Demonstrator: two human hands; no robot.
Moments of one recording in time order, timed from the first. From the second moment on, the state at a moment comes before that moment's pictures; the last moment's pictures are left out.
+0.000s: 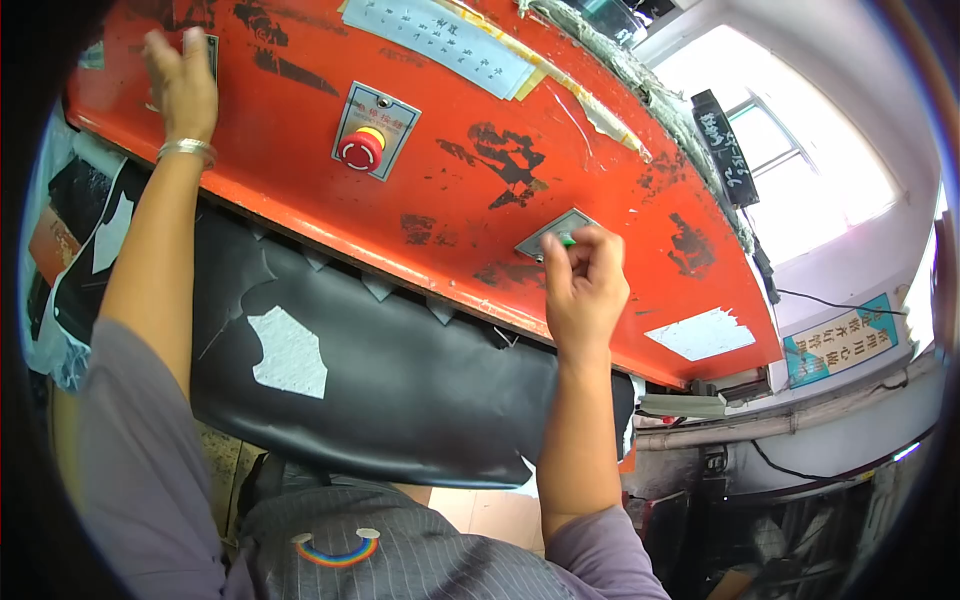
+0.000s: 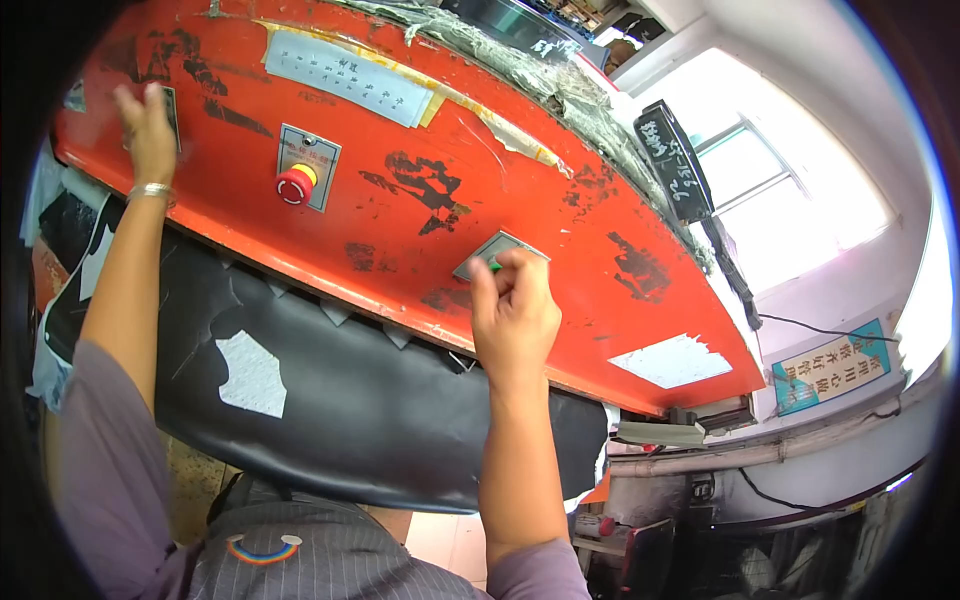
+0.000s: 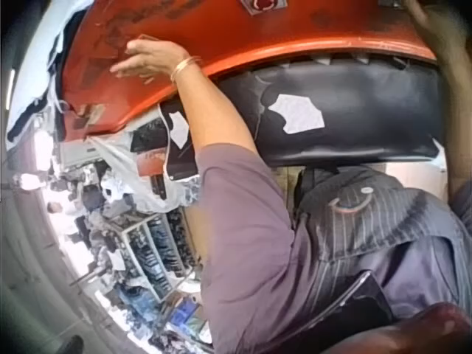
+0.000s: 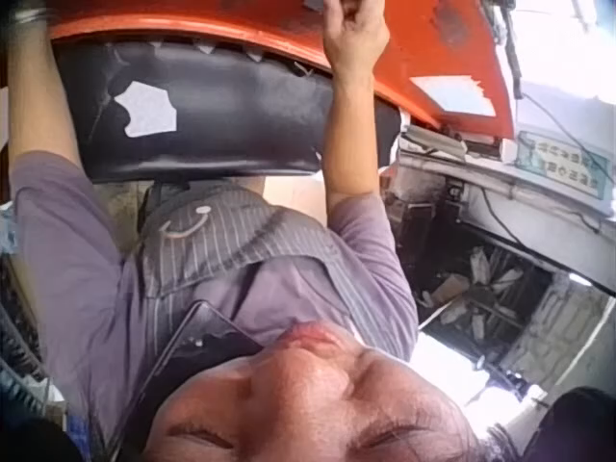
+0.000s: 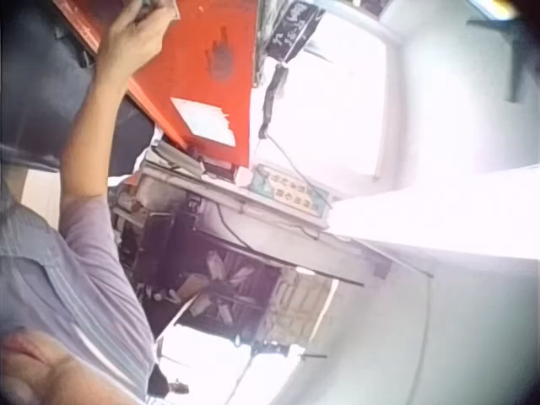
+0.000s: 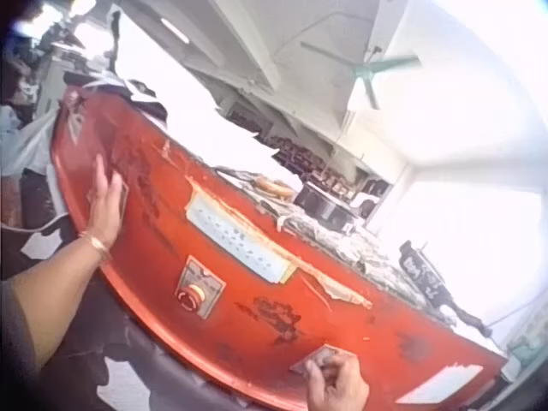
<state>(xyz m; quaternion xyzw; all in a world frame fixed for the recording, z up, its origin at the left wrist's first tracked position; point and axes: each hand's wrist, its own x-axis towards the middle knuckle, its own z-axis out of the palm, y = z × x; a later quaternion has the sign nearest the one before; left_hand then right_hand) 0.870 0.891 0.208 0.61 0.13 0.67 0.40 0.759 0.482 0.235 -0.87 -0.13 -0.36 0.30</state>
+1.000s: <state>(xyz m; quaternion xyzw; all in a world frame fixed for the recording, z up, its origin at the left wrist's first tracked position) 0.614 0.700 0.061 0.59 -0.08 -0.54 0.60 0.564 0.481 0.107 -0.89 -0.08 0.32 0.32</state>
